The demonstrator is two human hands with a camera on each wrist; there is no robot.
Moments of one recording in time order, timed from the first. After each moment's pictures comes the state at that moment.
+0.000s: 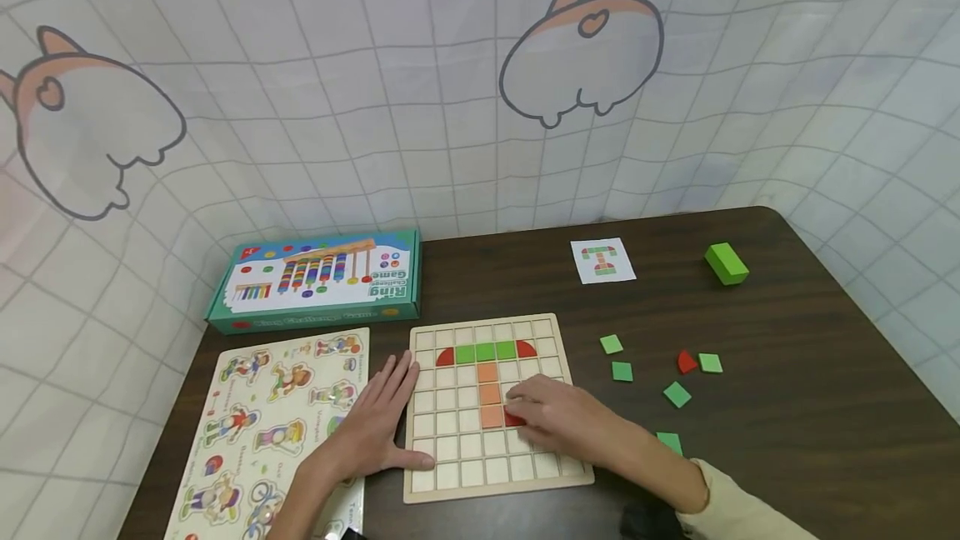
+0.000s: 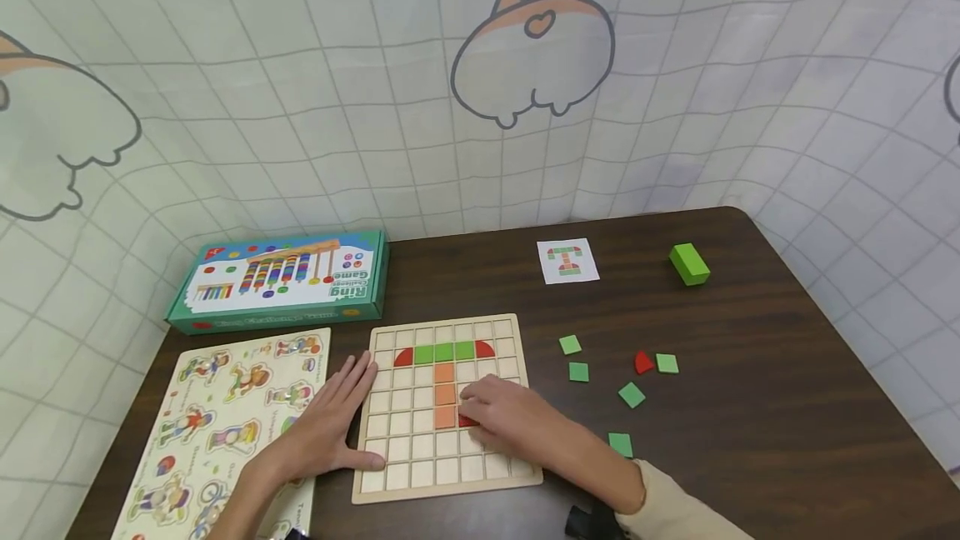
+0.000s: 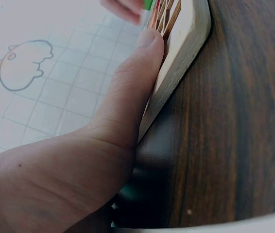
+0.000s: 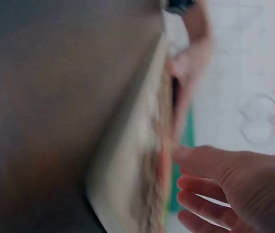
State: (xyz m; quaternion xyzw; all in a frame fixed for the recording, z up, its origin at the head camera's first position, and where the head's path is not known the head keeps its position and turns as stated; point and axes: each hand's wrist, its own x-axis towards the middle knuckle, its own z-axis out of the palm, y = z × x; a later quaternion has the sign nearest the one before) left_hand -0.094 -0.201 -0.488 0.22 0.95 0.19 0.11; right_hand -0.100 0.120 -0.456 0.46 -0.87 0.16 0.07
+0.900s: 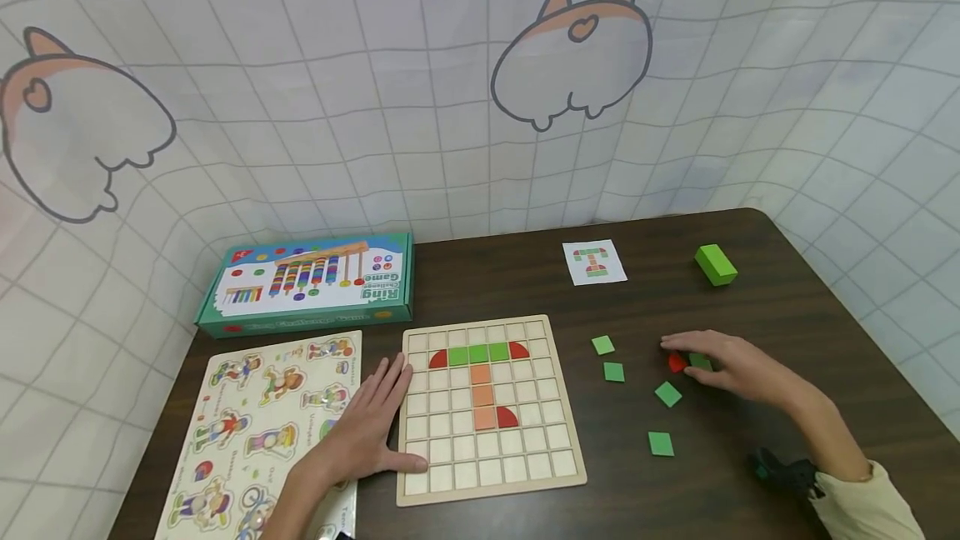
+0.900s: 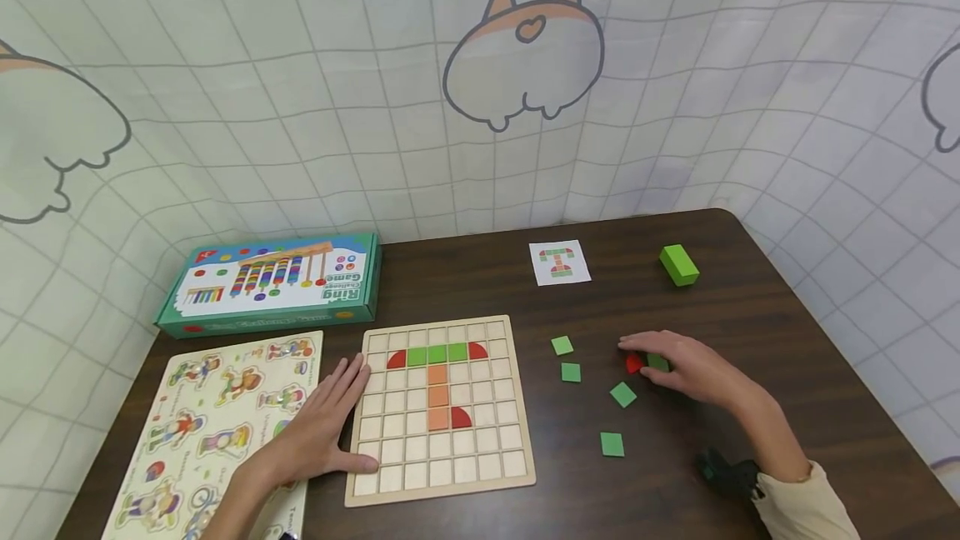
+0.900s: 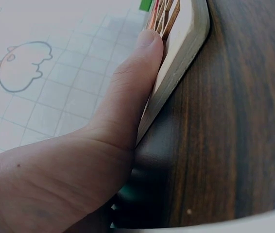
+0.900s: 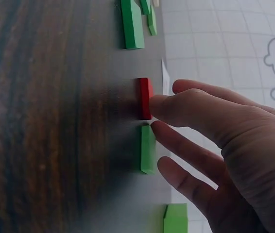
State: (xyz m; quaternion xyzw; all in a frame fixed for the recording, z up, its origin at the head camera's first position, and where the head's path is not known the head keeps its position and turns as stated) left_hand -0.095 -0.201 -0.491 0.22 0.95 0.21 0.12; right_hand -0.136 0.337 -0.465 0.34 -0.92 0.17 0.04
